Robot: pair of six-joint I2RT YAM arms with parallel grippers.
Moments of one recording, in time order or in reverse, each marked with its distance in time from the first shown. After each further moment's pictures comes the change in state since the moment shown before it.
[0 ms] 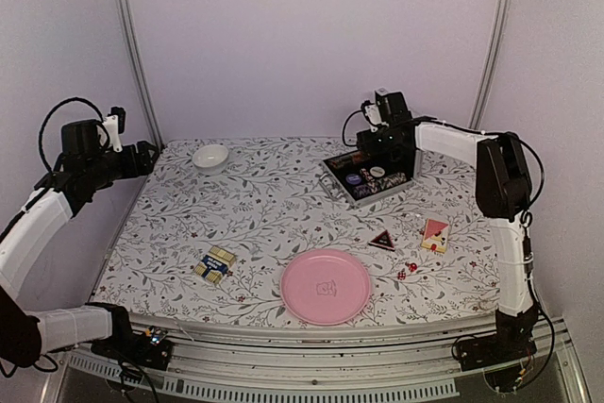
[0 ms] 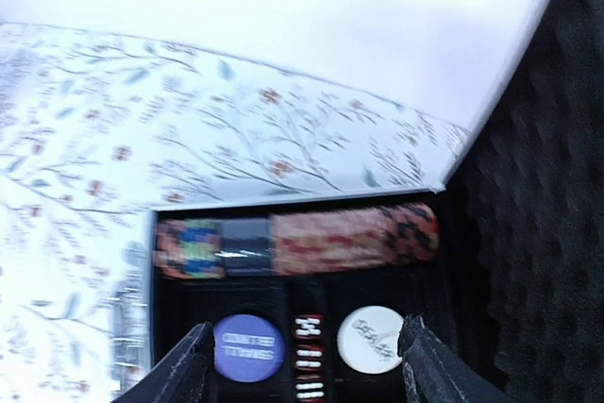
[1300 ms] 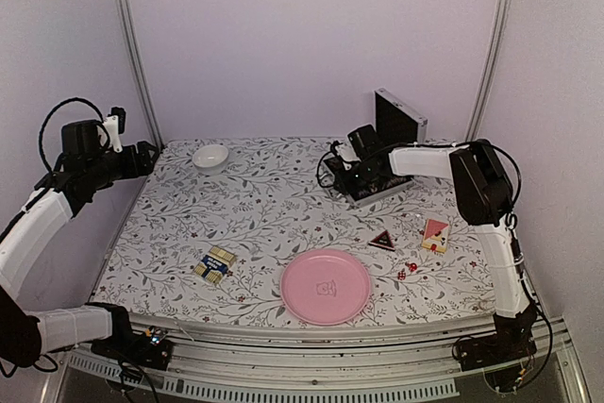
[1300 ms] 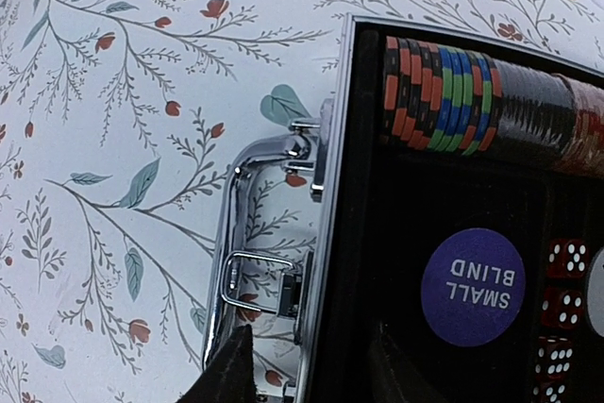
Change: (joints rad) left arm 0.000 0.000 -0.002 0.000 0.003 0.000; right arm 0.126 0.087 -0.093 -0.007 -0.156 0.000
